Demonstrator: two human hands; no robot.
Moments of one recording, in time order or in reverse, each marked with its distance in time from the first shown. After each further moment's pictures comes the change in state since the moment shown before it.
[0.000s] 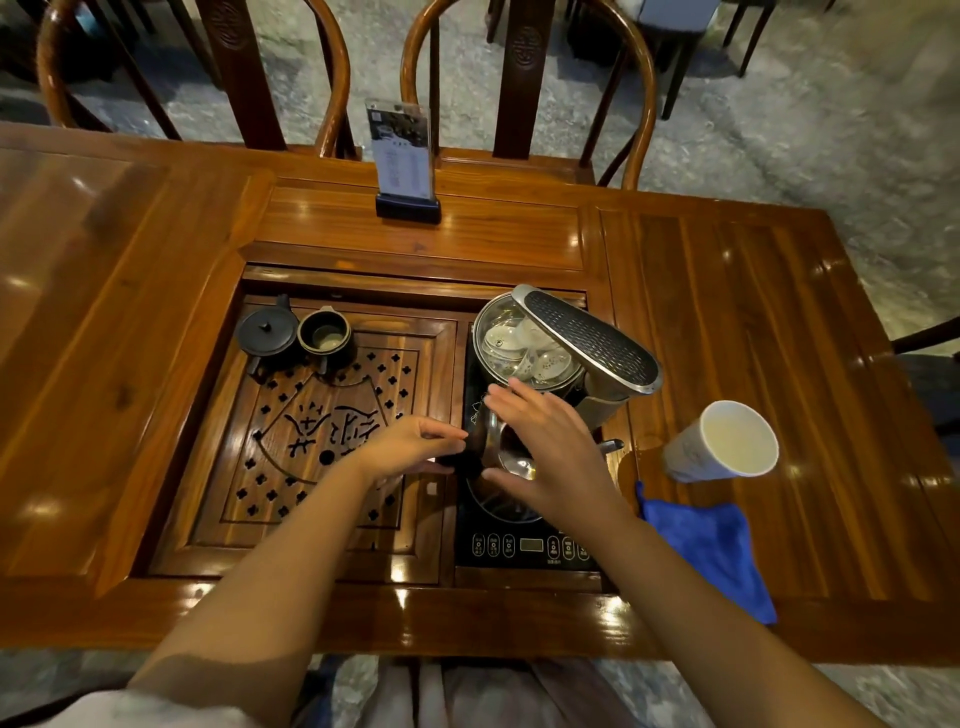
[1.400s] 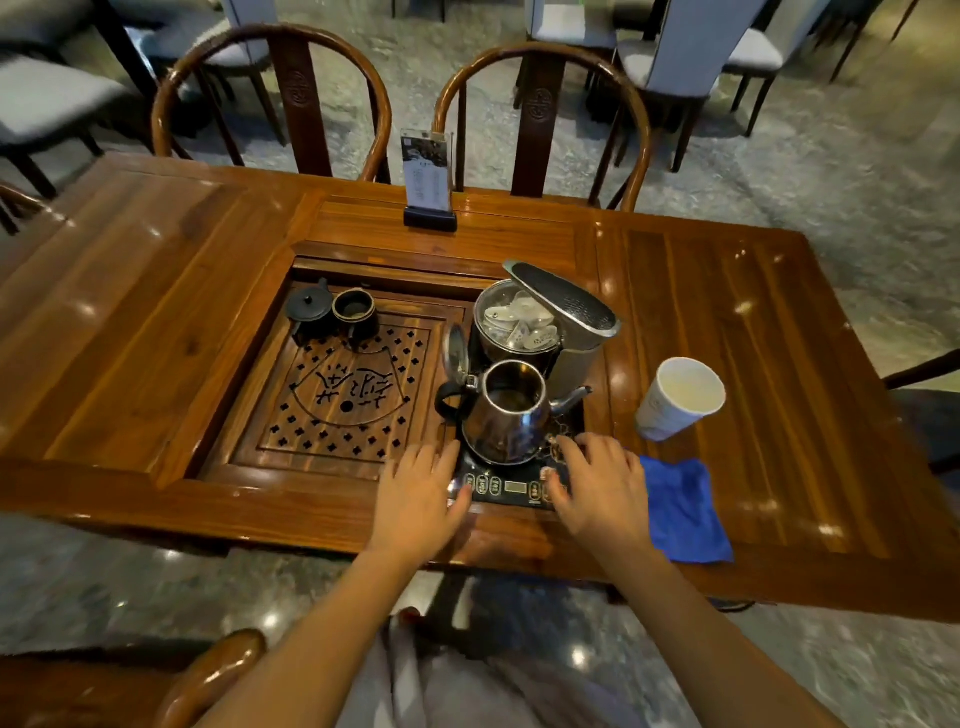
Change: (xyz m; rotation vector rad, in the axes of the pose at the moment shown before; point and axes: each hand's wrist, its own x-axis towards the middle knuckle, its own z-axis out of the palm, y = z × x) left_hand -0.119 -0.067 0.149 1.321 0.796 0.279; right_hand -0.141 0.006 -0.007 -0.350 0.045 0.303
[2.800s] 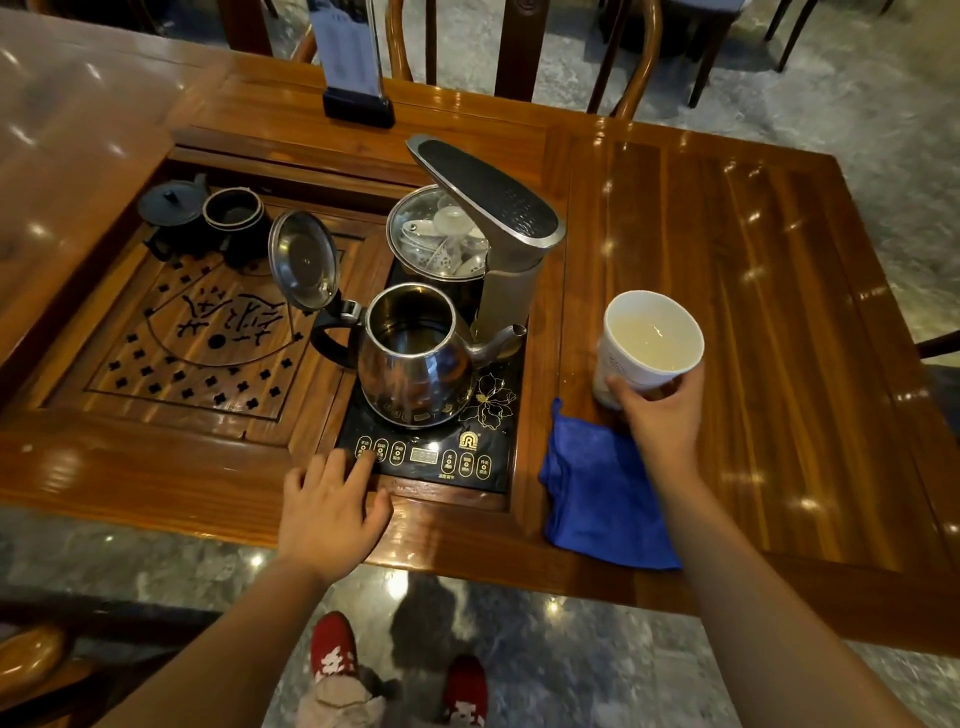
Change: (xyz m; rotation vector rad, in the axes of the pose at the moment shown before) left_hand 0.002 0.028 0.140 0.070 -0.052 -0.192; right_hand 0.061 0.174 0.079 1.018 0.258 0.542
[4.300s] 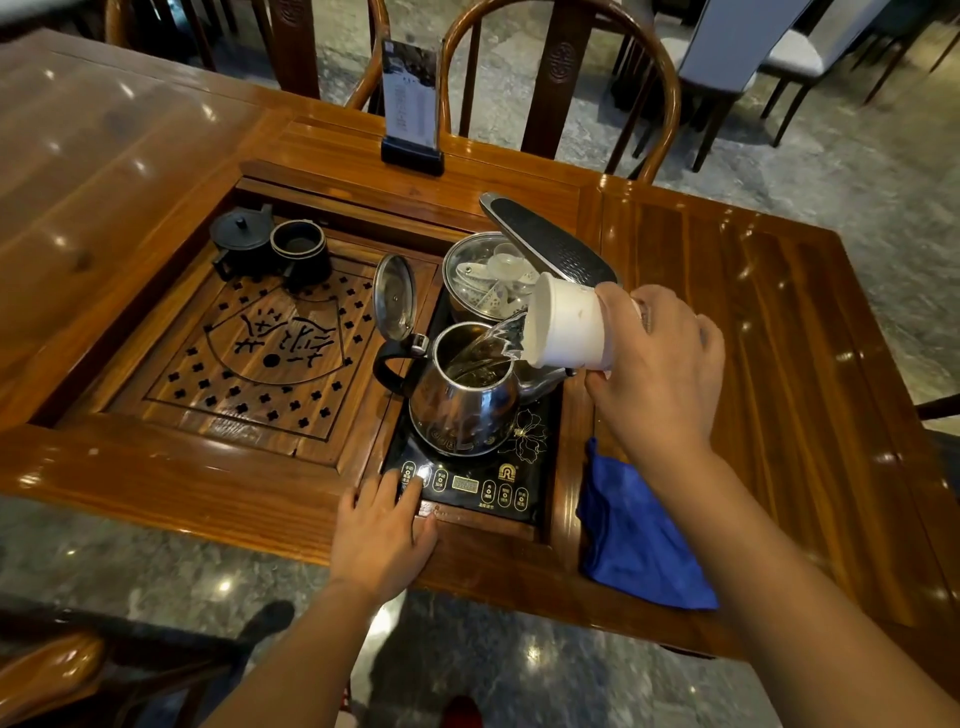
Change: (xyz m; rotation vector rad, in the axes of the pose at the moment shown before) left_hand 0.000 -0.002 -0.007 -0.084 -0.007 -0.009; right_hand -0.043 -0.140 0.046 -0.982 0.020 -0.844
